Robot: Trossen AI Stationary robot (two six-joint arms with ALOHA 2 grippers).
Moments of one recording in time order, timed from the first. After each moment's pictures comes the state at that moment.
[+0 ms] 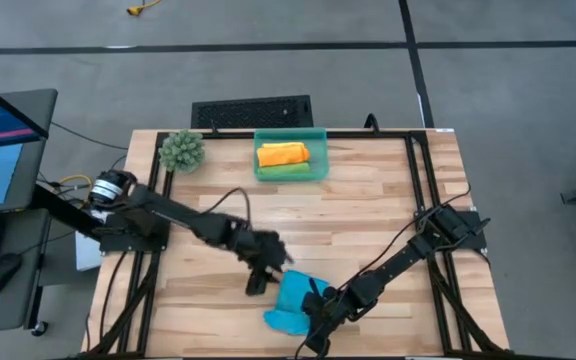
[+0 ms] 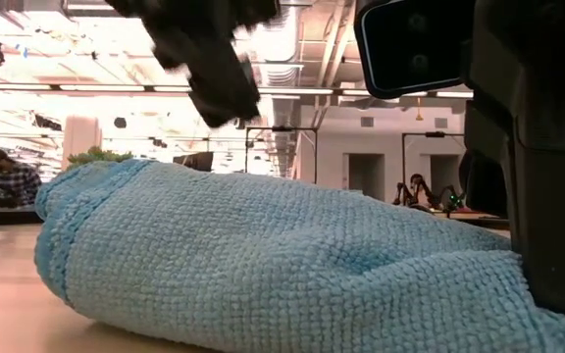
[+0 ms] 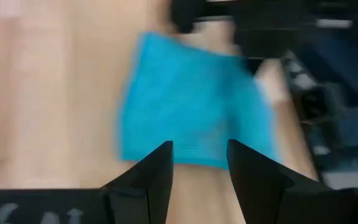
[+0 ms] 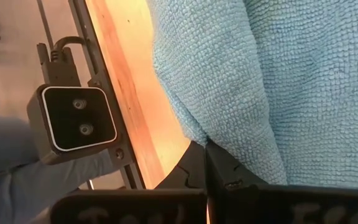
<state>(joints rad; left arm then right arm) -0.26 1.69 1.08 -0.21 0.21 -0.27 0.63 2.06 1.27 -0.13 -0.06 1.09</state>
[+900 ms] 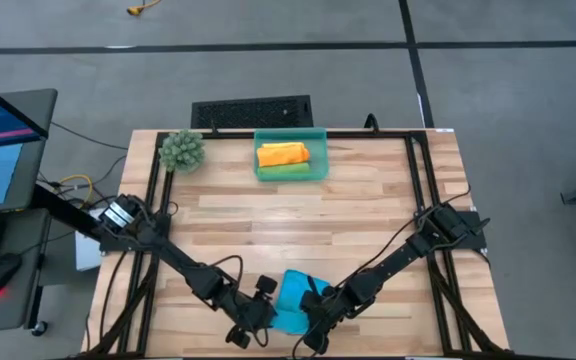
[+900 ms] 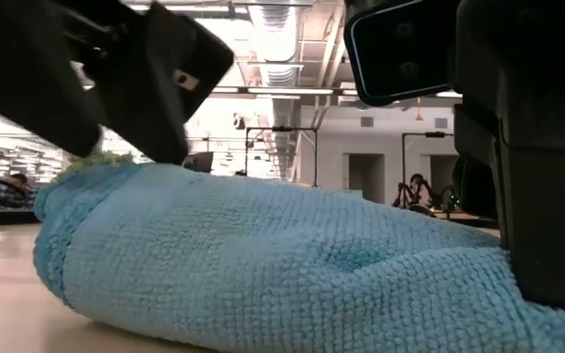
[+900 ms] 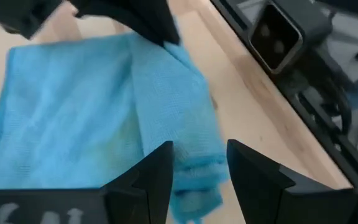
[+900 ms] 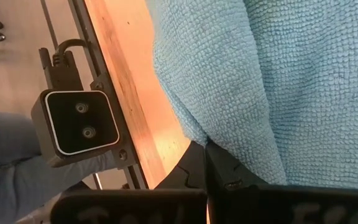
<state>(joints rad) -0.63 1.89 1.08 0.02 -0.16 -0.12 0.61 2.06 1.27 -0.13 -0.11 1.10</state>
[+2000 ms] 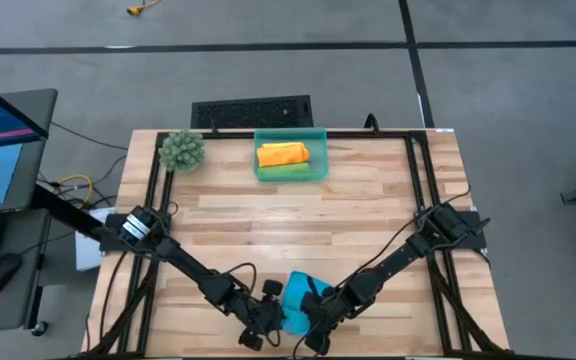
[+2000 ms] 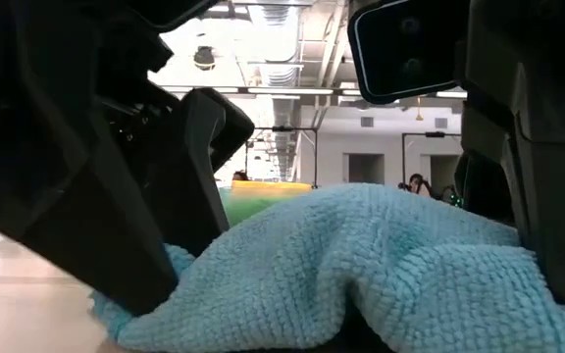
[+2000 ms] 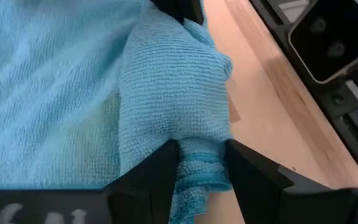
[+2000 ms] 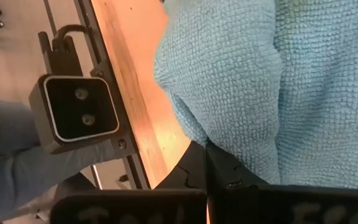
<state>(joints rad) -0.61 2.05 1.13 0.09 -0.16 -0.24 0.61 2.06 1.27 -0.13 -0.13 1.08</state>
